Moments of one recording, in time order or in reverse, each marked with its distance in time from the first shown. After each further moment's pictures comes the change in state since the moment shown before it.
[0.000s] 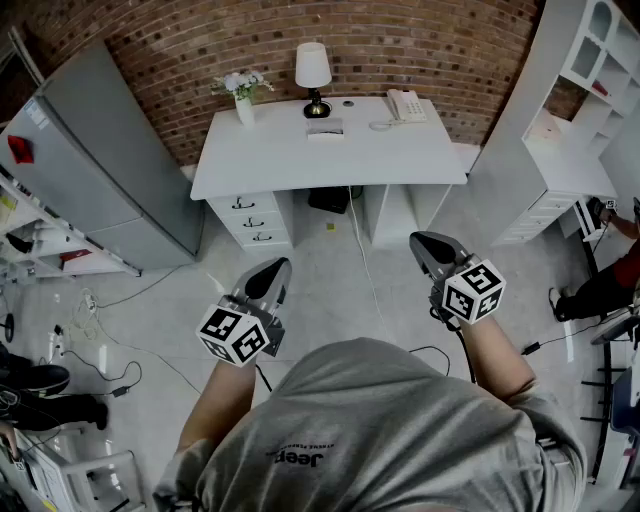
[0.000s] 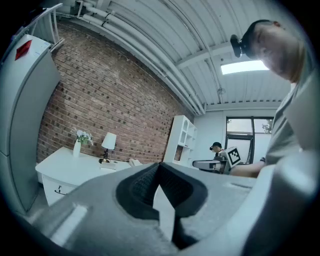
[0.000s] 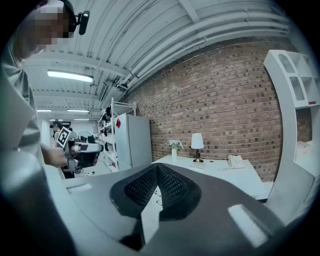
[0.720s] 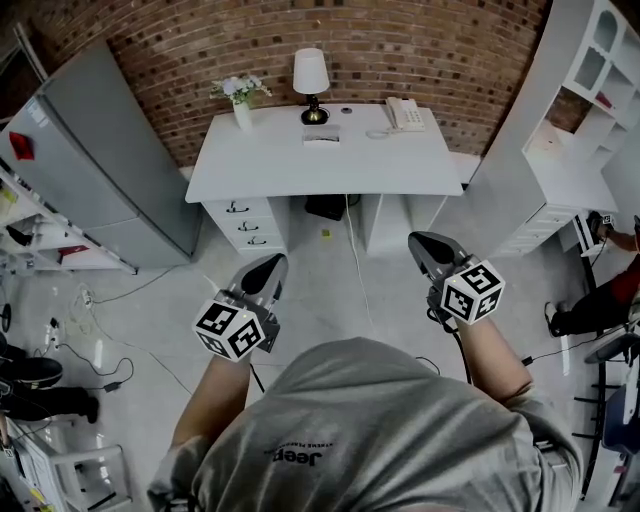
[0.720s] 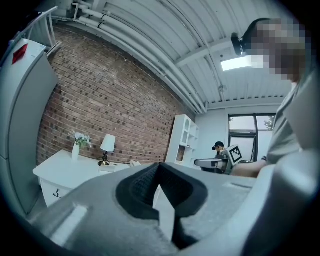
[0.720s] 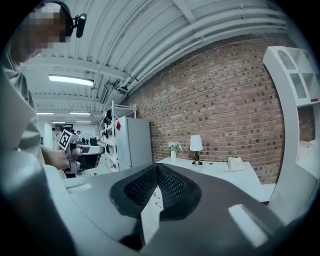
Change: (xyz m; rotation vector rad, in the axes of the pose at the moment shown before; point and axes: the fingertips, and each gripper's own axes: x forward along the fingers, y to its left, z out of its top) left arm 0.043 -0.017 0.007 0.021 -0.006 0.028; right arm -0.012 -0.045 0.013 0.011 -0.011 0.027
